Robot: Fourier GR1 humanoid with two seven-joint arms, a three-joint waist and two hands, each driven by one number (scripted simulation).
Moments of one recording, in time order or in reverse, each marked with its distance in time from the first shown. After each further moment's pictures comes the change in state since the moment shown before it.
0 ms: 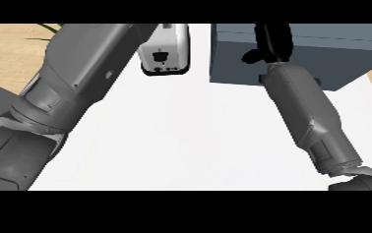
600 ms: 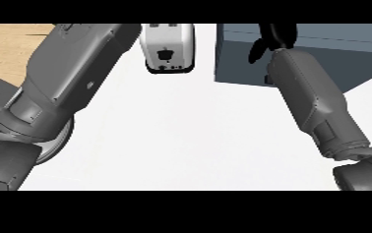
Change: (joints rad) left arm 0.132 0.066 -0.022 -0.176 -0.011 -0.032 0.056; right arm -0.149 -0.035 -0.055 0.203 0.004 -0.006 -0.052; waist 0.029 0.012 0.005
